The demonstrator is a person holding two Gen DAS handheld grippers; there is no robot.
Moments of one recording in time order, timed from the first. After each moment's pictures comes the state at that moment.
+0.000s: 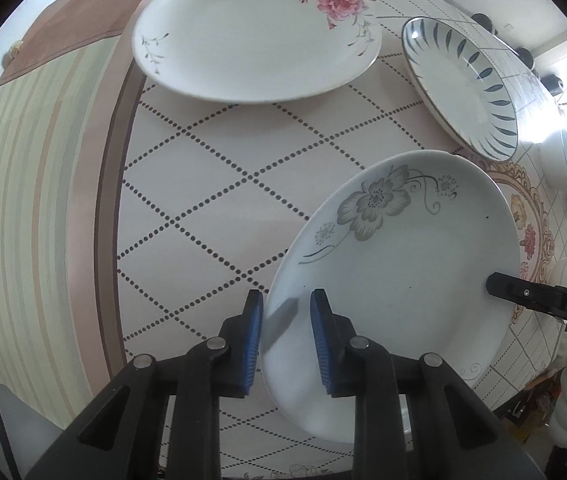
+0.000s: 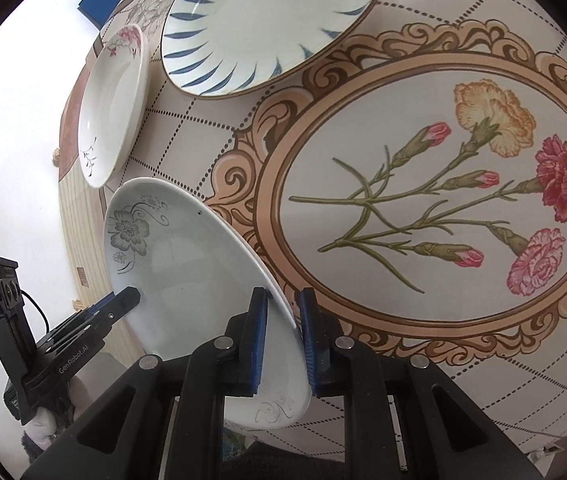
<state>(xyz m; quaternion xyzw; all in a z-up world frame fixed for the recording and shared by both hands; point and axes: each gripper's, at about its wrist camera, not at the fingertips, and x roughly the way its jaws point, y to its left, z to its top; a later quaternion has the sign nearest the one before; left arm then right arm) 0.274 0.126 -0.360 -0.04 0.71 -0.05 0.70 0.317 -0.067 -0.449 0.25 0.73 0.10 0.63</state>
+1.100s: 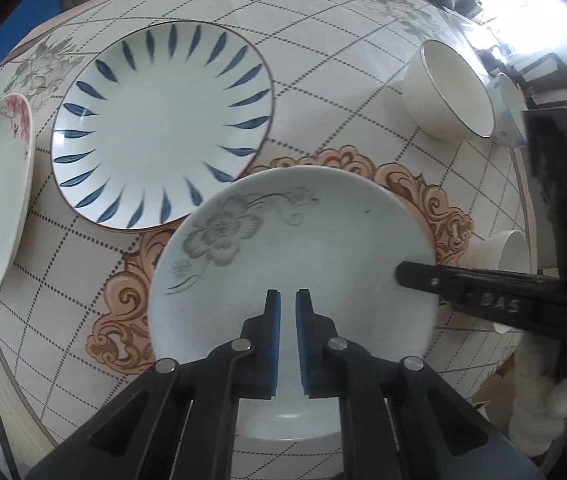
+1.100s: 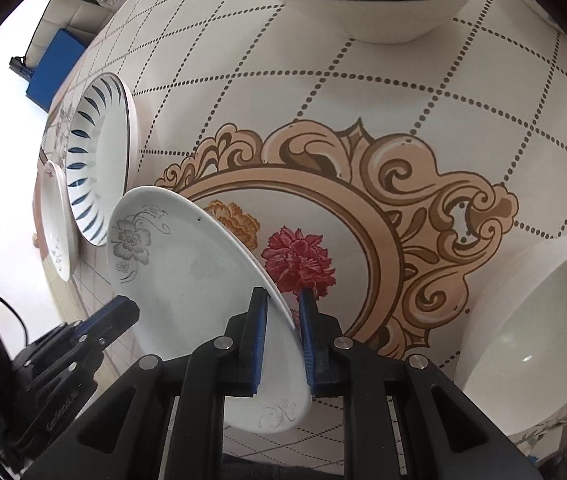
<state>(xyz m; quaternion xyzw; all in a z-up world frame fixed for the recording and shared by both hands) 0.318 -0.130 -0.338 0.04 0.70 -0.20 0.68 0.333 -0.250 -0.456 0.27 0.73 0.00 0.63</state>
